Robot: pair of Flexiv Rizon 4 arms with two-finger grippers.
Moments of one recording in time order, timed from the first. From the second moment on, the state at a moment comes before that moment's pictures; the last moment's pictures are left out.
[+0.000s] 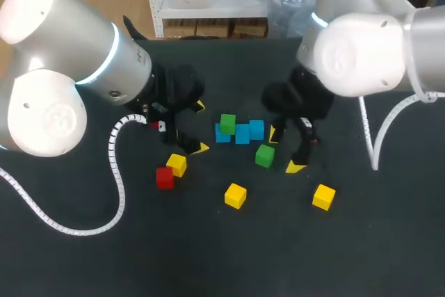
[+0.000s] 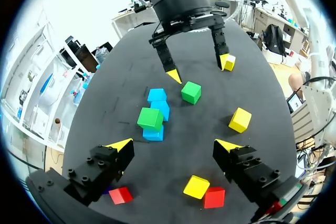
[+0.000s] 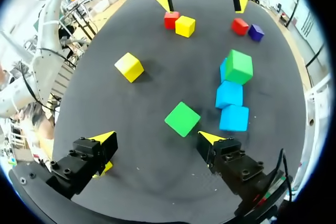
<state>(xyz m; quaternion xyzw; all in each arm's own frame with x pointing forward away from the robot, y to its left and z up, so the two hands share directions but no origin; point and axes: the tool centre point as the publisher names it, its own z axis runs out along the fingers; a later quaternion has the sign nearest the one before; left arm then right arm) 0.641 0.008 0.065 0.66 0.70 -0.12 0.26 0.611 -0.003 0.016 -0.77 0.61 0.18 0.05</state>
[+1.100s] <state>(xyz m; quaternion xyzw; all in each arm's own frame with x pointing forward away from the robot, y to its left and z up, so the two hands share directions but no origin) 0.641 0.008 0.065 0.66 0.70 -0.12 0.26 0.602 0.018 0.011 -0.85 0.50 0.14 0.05</state>
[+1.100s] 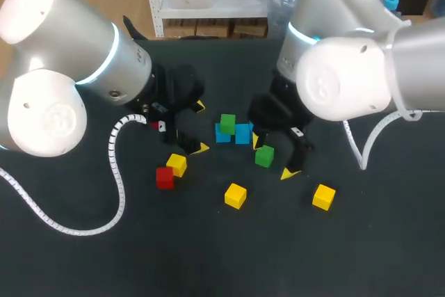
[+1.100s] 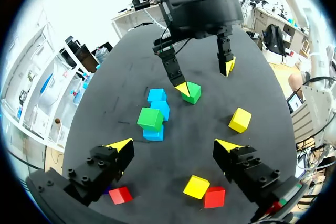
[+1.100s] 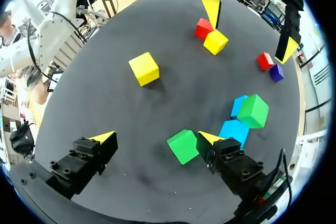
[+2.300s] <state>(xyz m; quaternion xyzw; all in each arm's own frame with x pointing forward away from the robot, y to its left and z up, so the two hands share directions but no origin) 0.641 0.008 0.065 0.66 0.70 -0.12 0.26 0.620 0.022 0.000 -0.86 0.49 0.11 0.05</state>
